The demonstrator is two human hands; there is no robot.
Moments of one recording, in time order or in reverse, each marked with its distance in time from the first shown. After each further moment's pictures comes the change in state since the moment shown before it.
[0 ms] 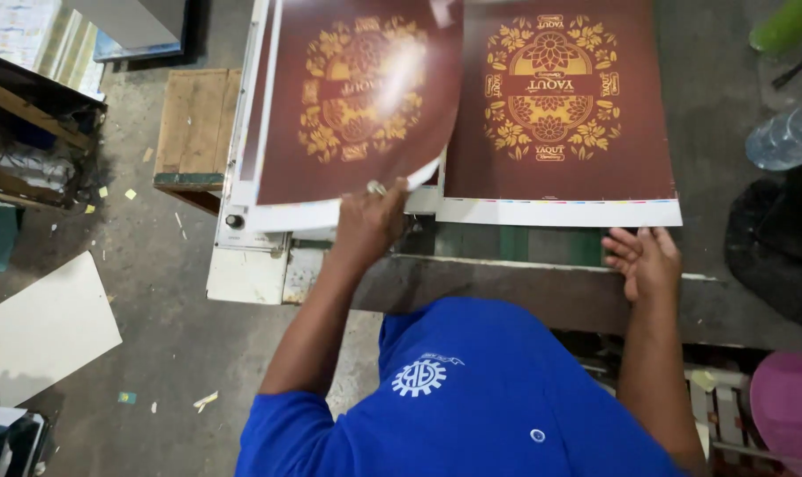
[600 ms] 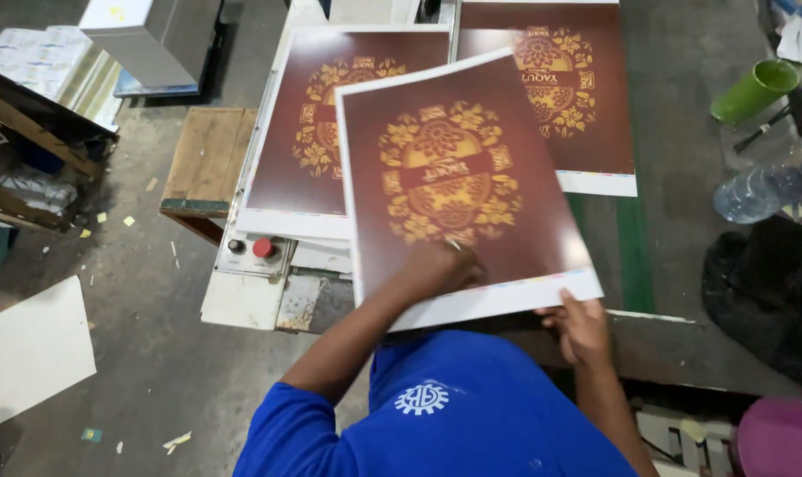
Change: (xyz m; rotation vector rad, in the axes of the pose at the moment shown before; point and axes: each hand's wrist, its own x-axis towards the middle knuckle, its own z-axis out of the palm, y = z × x) left_hand 0.021 0.071 0.040 -0.583 -0.313 0.094; right_hand -0.064 0.038 0.057 0.007 -0.267 -0.035
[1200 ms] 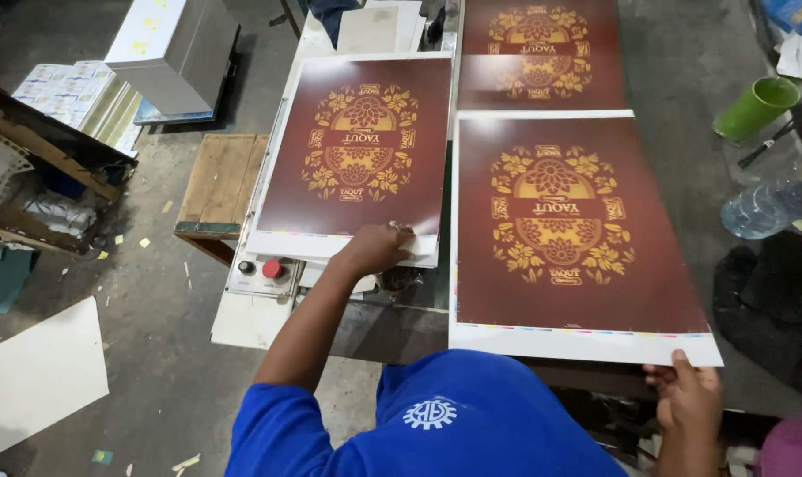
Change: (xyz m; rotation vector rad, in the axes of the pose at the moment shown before) left_hand -0.023 -0.129 -0.055 0.432 -0.341 -0.223; right_hand -0.037 0.010 -0.170 0.012 0.400 -0.134
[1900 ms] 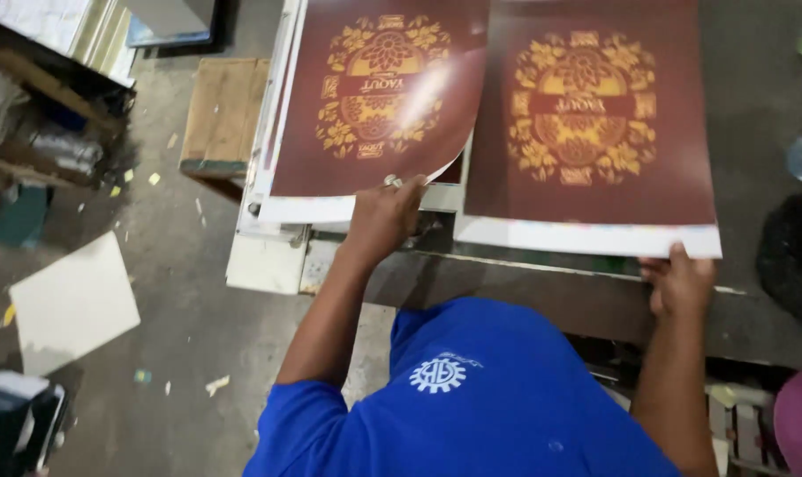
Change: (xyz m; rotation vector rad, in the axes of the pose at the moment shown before) left_hand -0.062 0.056 -0.024 -0.097 0.645 -0.051; right_hand 0.056 -0.001 0.093 -0.083 -0.168 -0.049
